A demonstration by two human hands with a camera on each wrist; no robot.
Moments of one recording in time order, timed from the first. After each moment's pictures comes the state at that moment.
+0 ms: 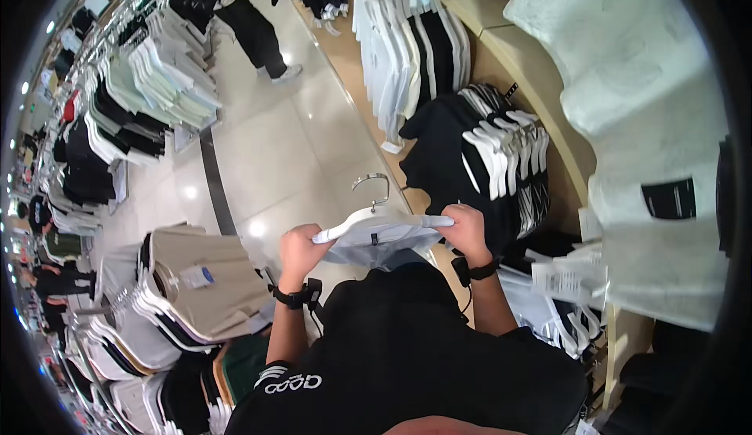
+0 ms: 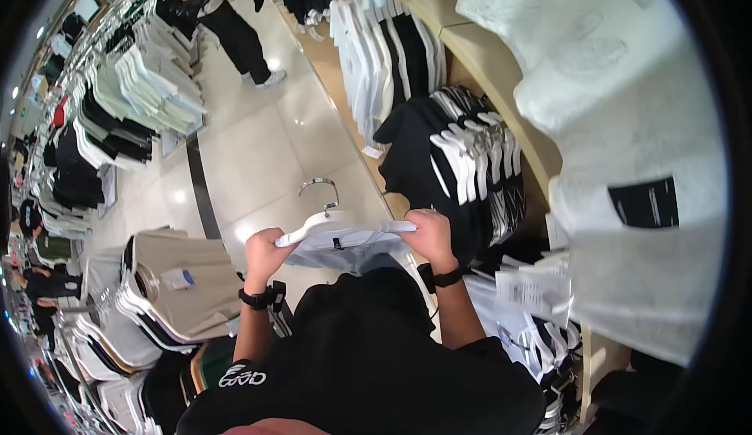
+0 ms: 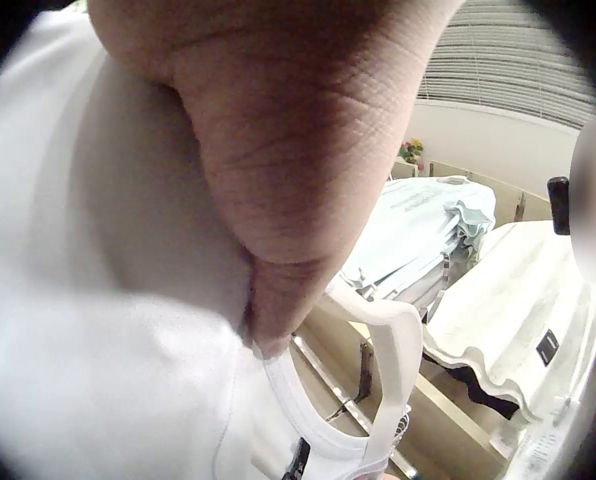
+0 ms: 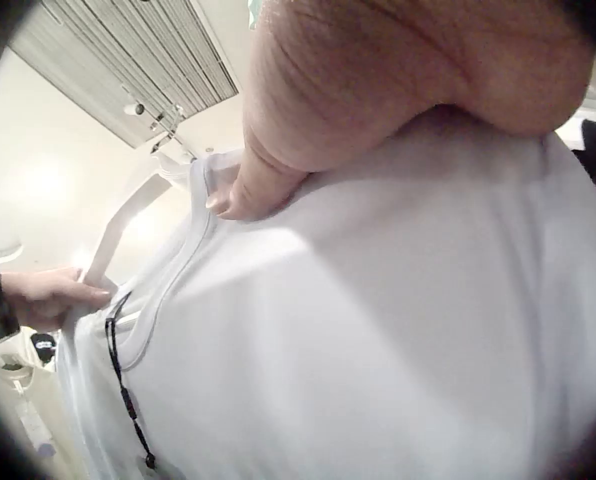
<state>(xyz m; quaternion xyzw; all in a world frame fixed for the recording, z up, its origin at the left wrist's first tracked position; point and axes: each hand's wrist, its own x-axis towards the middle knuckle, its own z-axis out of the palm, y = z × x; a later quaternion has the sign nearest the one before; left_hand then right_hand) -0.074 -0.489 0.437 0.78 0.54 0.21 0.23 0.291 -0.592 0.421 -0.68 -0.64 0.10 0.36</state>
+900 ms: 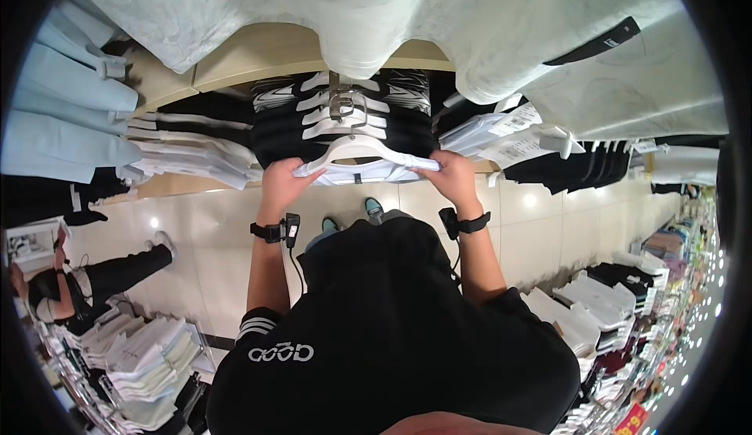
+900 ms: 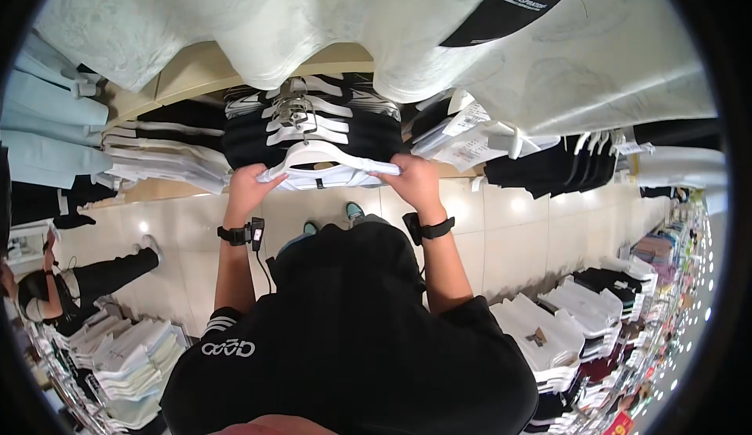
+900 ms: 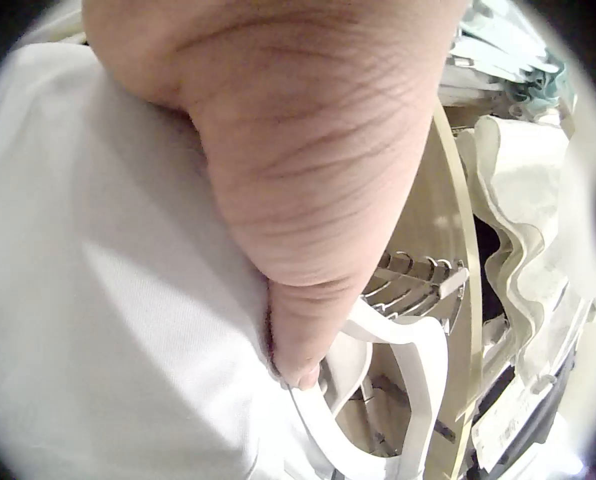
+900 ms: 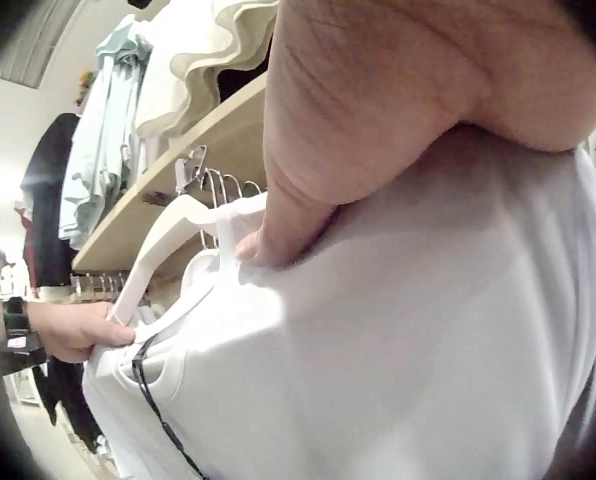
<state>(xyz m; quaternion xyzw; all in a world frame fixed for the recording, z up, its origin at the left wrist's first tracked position) 0.254 -0.282 0.419 0.93 -0.01 -0.03 0.36 0.260 -0.663 0.446 -0.94 -0.08 -0.02 0.33</state>
